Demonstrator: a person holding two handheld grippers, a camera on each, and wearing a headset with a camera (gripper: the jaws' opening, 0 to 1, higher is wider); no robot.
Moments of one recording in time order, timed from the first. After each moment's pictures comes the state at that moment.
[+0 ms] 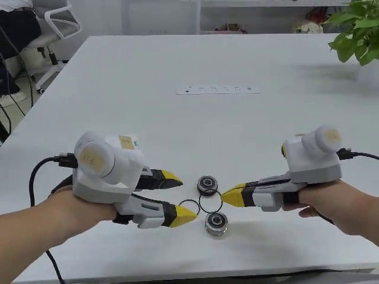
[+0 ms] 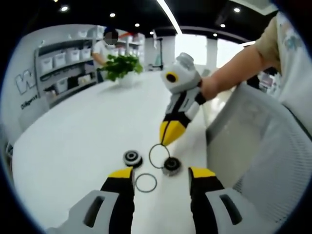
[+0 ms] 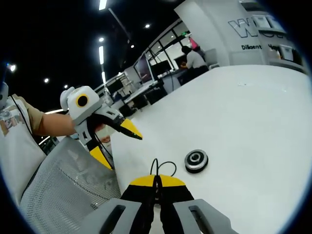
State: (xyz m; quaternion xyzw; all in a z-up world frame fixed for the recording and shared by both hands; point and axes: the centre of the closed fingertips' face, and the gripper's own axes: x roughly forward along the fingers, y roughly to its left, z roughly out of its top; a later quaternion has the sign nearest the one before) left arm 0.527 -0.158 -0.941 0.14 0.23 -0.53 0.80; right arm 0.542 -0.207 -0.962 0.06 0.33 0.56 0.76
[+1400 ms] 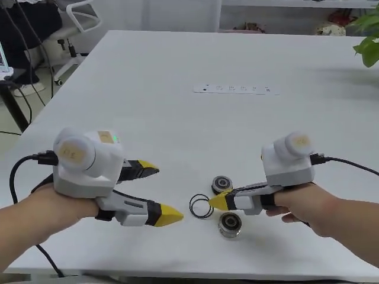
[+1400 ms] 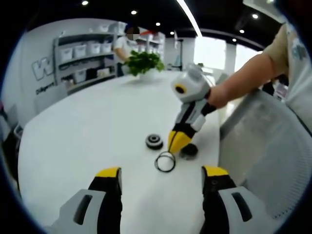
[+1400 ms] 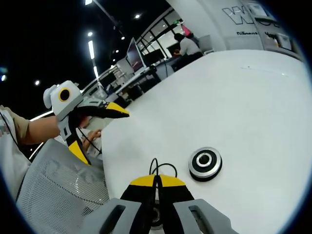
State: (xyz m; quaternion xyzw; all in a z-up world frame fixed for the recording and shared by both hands) left arm 0.537 -0.106 -0.947 0.12 0.25 -0.46 0.84; right arm 0.553 -0.168 -1.002 0.06 0.39 0.54 0.75
